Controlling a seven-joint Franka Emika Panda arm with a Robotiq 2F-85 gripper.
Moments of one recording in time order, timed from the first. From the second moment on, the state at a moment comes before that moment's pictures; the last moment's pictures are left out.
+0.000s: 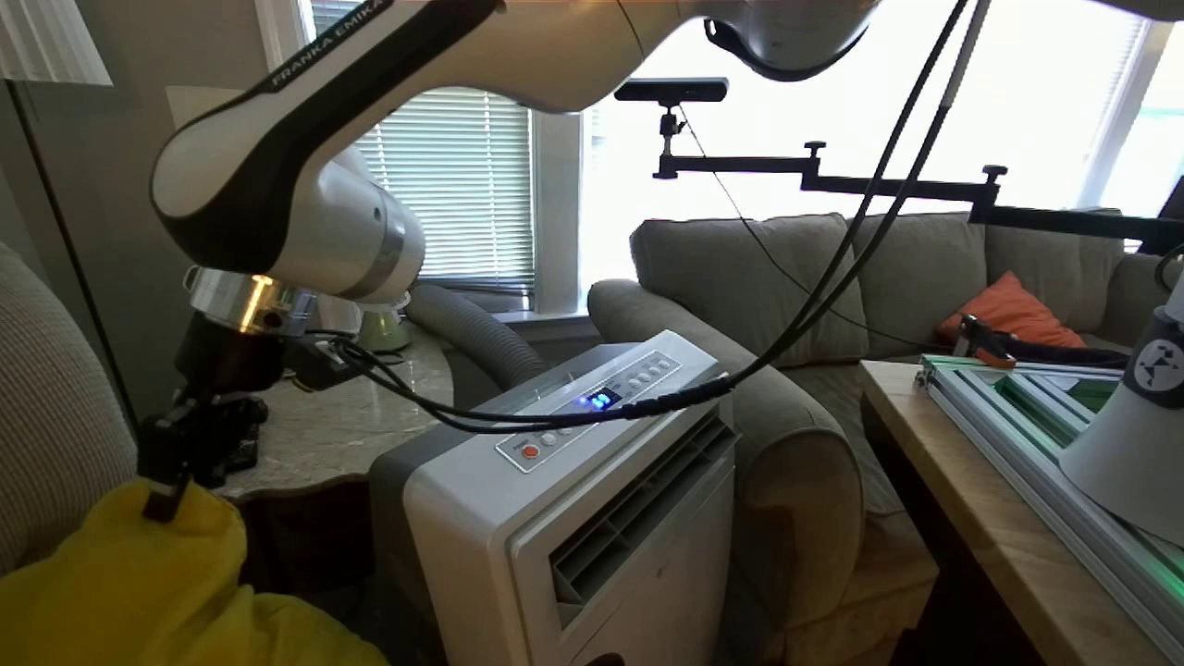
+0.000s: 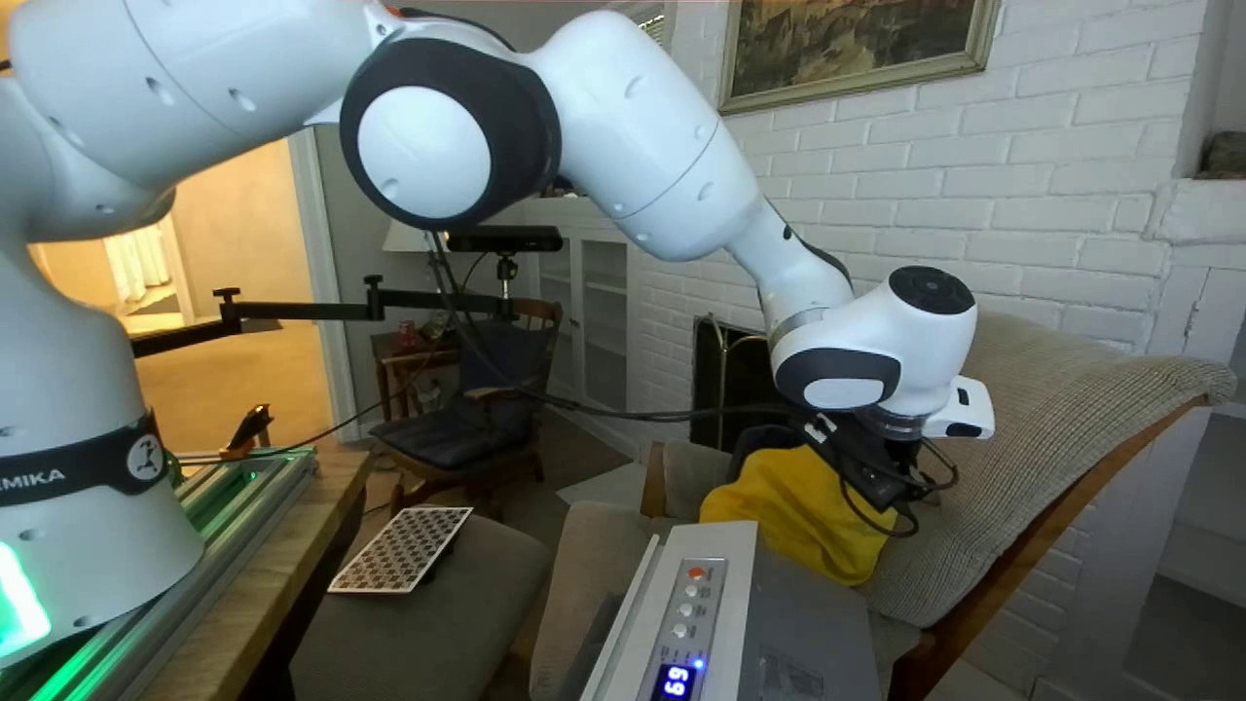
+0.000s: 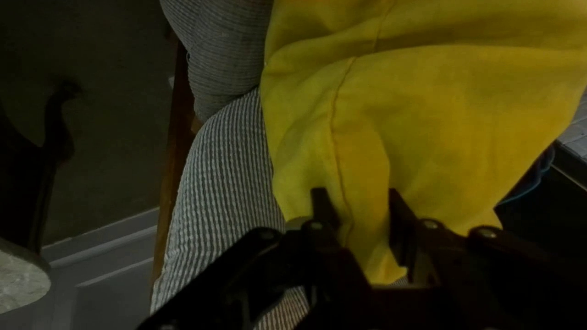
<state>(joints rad) -0.20 1.21 0.38 -1.15 0.23 2.60 -0.58</state>
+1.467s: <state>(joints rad) -0.19 0.49 0.41 -1.77 0.24 2.71 -0.60</state>
